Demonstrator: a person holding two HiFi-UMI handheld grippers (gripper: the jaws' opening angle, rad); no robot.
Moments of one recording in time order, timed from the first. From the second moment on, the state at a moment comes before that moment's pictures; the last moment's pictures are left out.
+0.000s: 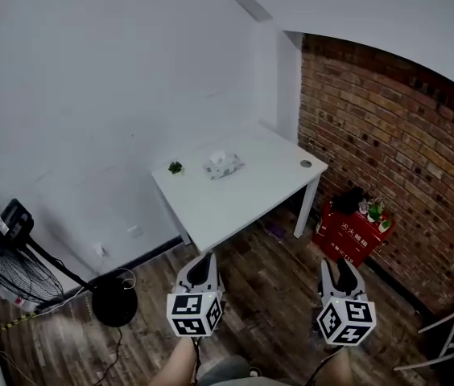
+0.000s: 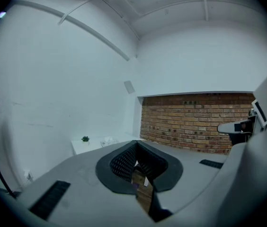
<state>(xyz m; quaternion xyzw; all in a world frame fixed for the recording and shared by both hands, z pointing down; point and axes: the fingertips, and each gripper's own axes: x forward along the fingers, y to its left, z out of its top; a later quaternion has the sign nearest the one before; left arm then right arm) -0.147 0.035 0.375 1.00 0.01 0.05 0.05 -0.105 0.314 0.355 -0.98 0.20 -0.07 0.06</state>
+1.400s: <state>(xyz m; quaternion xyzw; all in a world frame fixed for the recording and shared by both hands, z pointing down) 0.198 -0.086 0.382 0.99 -0.14 0.06 0.06 0.319 0.224 0.350 -0.94 0.31 -0.09 0.10</state>
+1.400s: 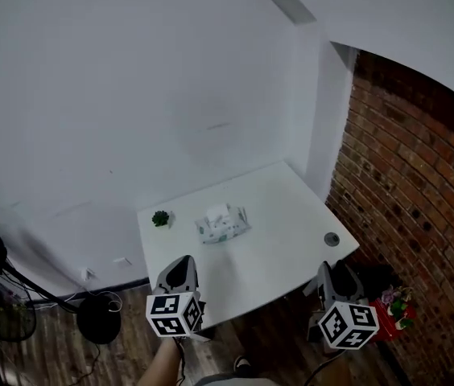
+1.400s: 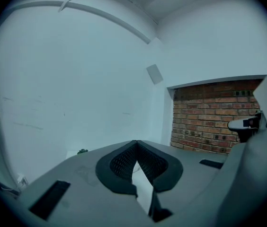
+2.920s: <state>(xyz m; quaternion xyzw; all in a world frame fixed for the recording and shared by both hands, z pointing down) 0.206 -0.154 0.382 0.91 -0.39 0.04 0.11 0.447 0.000 0.371 -0.79 0.59 -0.15 0.05</state>
